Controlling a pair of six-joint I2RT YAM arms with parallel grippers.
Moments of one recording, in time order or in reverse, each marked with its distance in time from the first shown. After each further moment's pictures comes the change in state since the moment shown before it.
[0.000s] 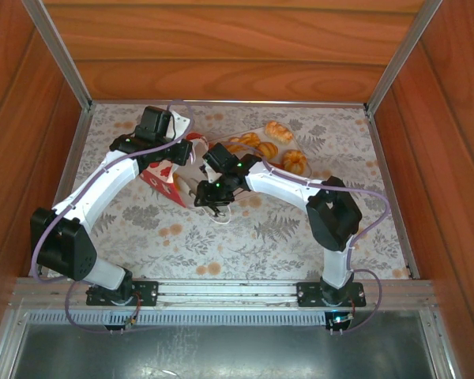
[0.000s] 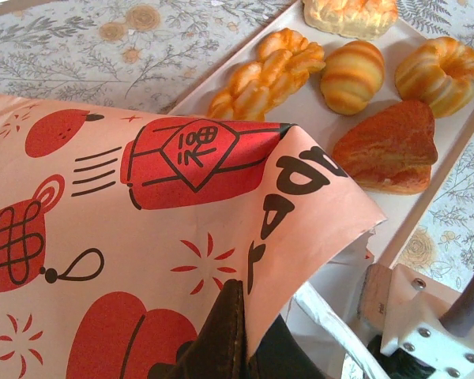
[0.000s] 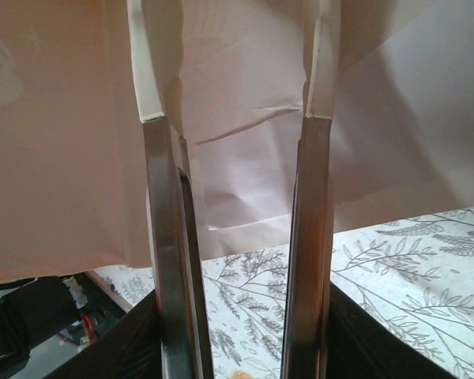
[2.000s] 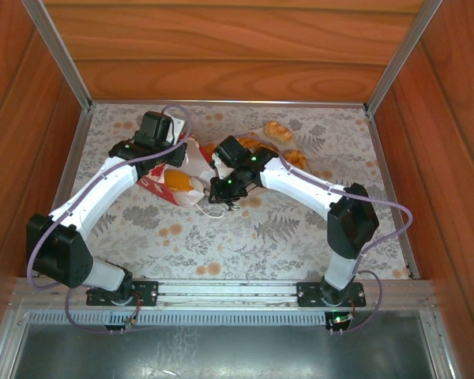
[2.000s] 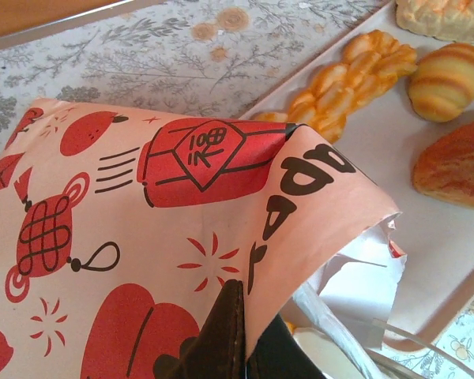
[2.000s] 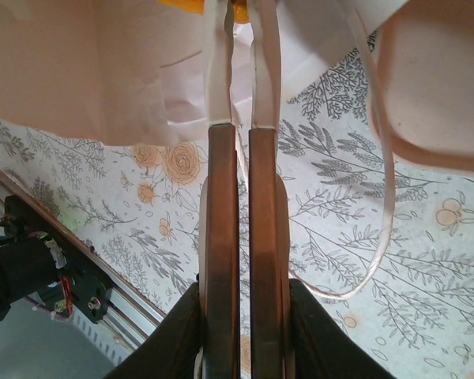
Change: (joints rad) left arm -0.012 -0.049 -0.062 0.037 -0.238 -0.040; right arm -0.035 -0.137 -0.001 -0.168 0.066 -0.127
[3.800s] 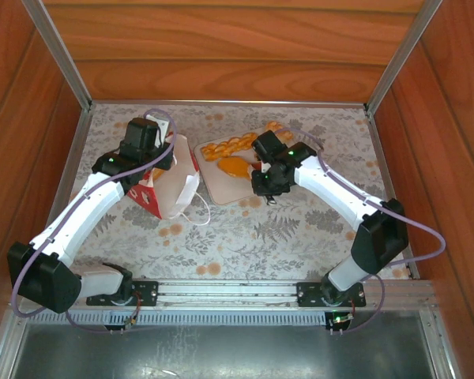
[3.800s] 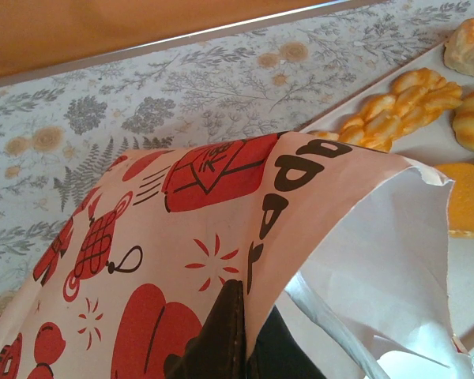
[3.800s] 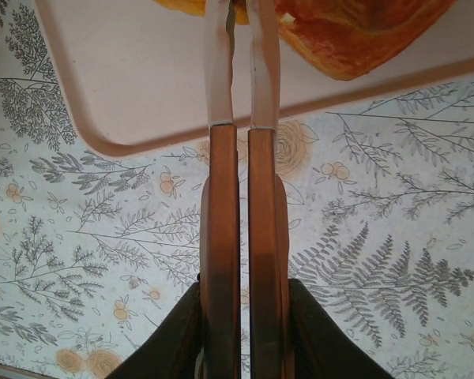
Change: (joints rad) left arm 0.014 -0.172 -0.082 -0.005 -0.117 -0.034; right arm -0.183 -0.190 -0.121 -0.201 0.306 0.021
